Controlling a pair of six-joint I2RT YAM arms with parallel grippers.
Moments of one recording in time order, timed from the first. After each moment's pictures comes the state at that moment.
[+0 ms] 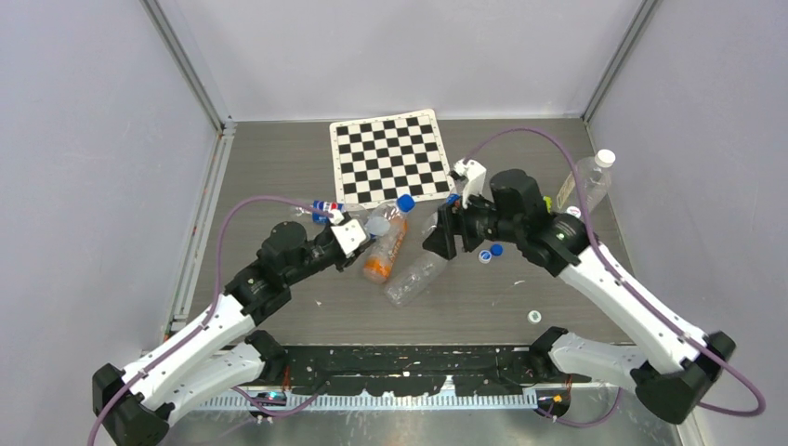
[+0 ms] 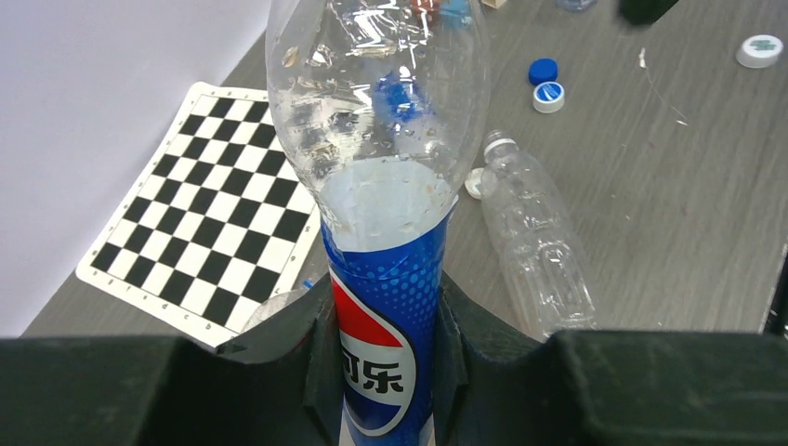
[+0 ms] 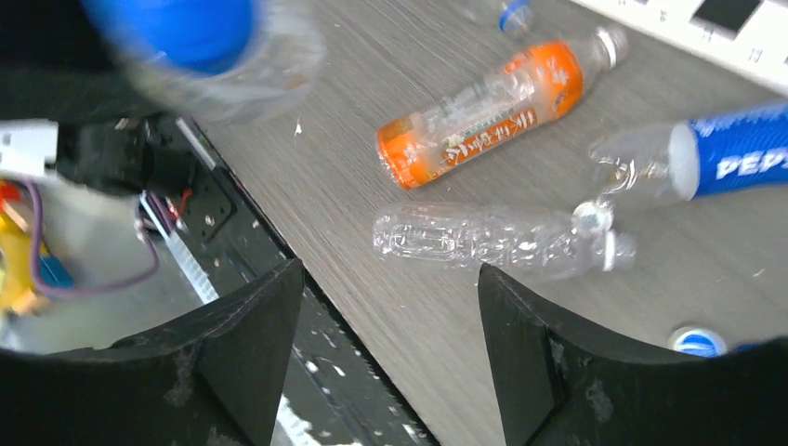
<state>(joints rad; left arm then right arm) -0.72 0.78 0.63 -0.01 0.22 0.37 0.66 1.10 1.12 -0.60 -0.30 0.31</state>
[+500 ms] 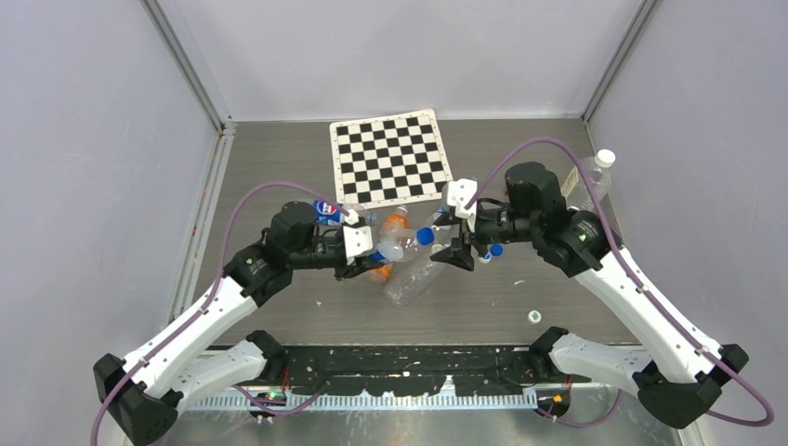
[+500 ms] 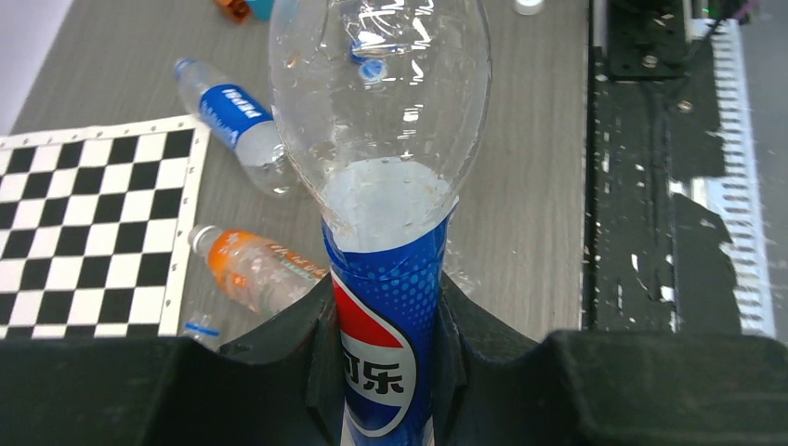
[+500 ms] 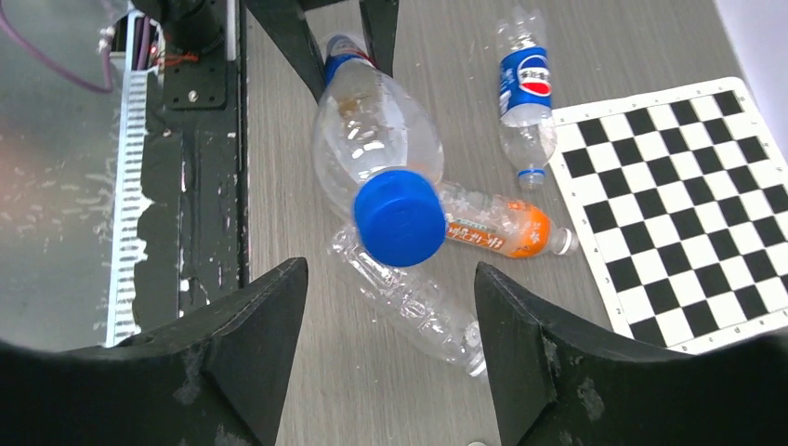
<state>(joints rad) -0.68 0.89 0.83 -0.35 0.59 0.45 0.66 1.01 1.24 -0.71 -0.63 -0.45</state>
